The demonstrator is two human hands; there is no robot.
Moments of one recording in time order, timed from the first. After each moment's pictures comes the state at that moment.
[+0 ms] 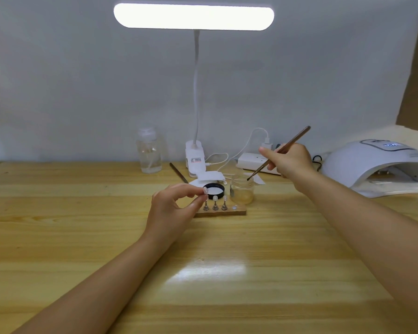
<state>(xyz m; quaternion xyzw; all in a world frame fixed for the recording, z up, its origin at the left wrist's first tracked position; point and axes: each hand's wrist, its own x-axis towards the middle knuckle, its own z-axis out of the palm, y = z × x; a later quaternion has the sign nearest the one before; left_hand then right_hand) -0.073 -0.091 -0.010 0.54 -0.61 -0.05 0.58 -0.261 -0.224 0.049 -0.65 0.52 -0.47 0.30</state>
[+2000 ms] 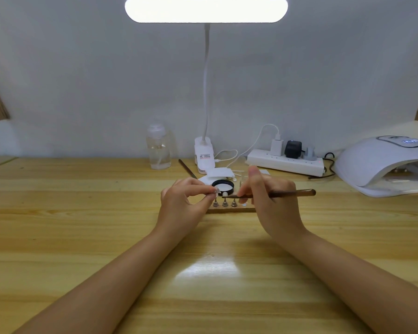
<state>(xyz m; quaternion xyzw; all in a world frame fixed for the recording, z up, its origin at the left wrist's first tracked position) -0.078 -0.091 -0.004 0.59 -0.60 -0.07 0.54 -0.225 -0.145 -0.003 -0.72 0.26 -0.59 0.23</state>
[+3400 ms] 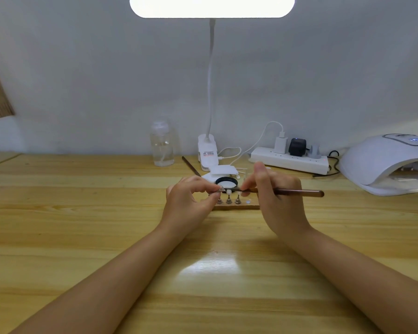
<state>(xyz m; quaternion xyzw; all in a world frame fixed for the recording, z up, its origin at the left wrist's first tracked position) -0.076 -0.092 -0.006 0.59 -0.60 -0.07 0.54 -0.222 -0.141 0.000 -0.73 0.25 -0.60 0.23</state>
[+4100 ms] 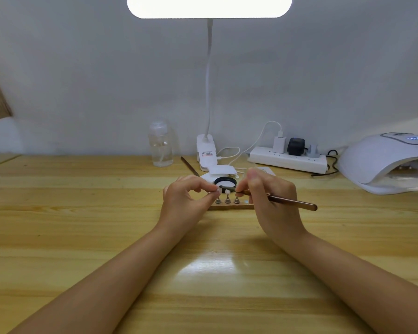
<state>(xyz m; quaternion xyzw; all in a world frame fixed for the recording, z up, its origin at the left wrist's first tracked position) -0.077 -0.091 -0.006 0.58 -0.59 -0.07 0.56 -0.222 -0.138 -0.006 -0.75 0.23 -0.59 0.20</state>
